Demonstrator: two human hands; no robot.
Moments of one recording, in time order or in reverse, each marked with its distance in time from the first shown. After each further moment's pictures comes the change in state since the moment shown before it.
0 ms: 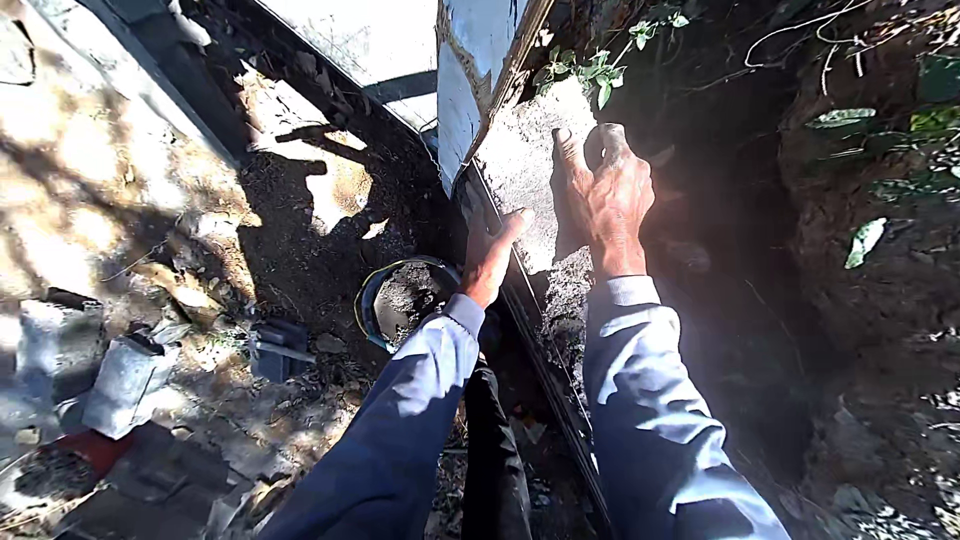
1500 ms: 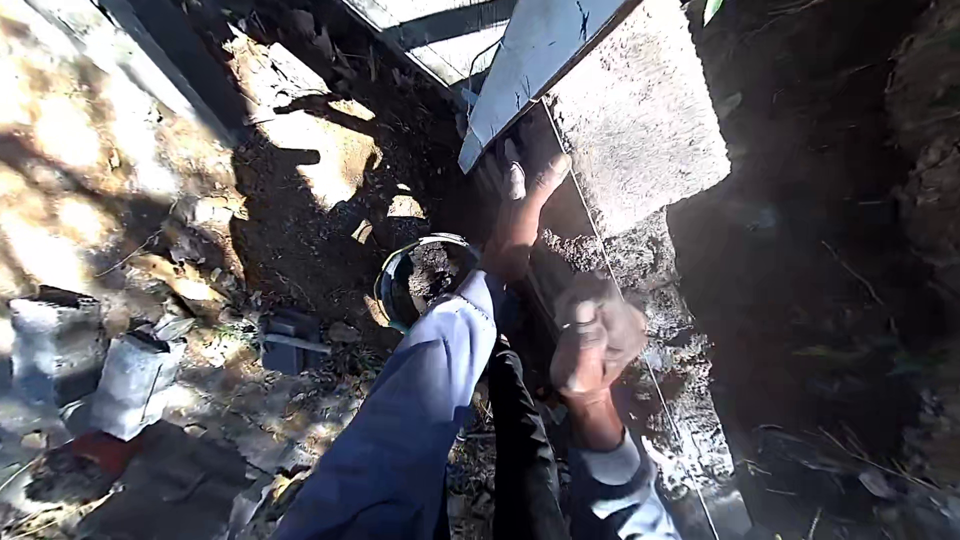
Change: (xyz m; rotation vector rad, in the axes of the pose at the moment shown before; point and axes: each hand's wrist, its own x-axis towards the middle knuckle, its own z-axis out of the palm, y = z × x) left_hand 0.011 -0.001 -0.038 -0.170 -0.207 -0.102; right_hand -0.203 -0.001 0.077 0.950 0.192 -0.551
